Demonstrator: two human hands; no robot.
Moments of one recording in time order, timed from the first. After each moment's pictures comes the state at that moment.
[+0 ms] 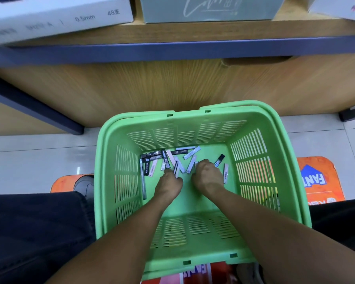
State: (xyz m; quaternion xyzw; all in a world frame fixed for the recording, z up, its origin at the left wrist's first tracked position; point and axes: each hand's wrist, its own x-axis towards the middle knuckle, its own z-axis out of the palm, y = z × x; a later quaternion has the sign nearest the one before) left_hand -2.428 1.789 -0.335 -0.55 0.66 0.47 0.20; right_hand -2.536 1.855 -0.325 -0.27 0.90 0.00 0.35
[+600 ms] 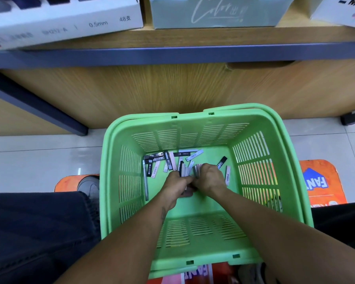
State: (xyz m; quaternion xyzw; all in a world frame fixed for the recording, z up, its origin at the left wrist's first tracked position) left_hand -2.432 1.791 -0.323 -0.55 0.41 0.72 0.08; right_hand -2.538 1.854 -0.314 -0.30 0.87 -0.03 0.39
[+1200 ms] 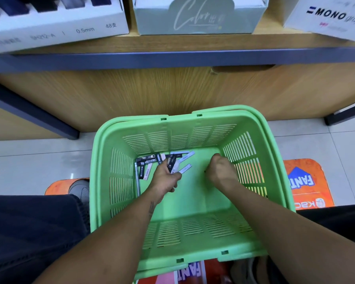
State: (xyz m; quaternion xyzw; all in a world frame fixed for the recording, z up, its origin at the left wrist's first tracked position) left_hand -2.435 1.773 -0.315 -0.54 0.54 0.65 0.05; right_hand -2.586 1.872 -0.299 -0.27 0.90 -0.01 0.33
